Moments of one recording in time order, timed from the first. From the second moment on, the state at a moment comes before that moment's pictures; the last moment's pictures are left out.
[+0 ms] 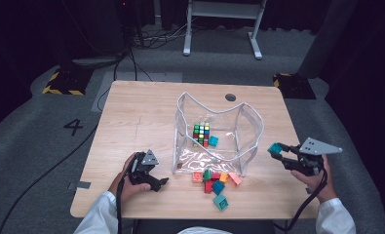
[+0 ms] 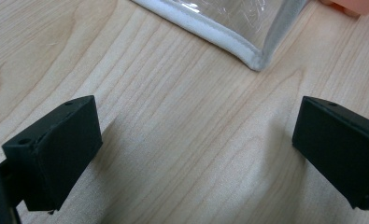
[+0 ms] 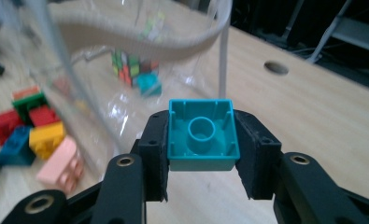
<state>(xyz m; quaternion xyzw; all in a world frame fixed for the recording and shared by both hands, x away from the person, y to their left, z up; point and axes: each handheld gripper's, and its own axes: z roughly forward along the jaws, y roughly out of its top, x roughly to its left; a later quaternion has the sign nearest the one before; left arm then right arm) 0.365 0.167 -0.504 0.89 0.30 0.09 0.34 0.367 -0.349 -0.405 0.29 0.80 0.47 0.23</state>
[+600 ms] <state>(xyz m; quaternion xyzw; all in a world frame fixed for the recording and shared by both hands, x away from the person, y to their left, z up) 0.365 0.167 -0.503 0.89 0.30 0.10 0.33 0.415 -0.313 -0.302 0.24 0.81 0.48 0.24</state>
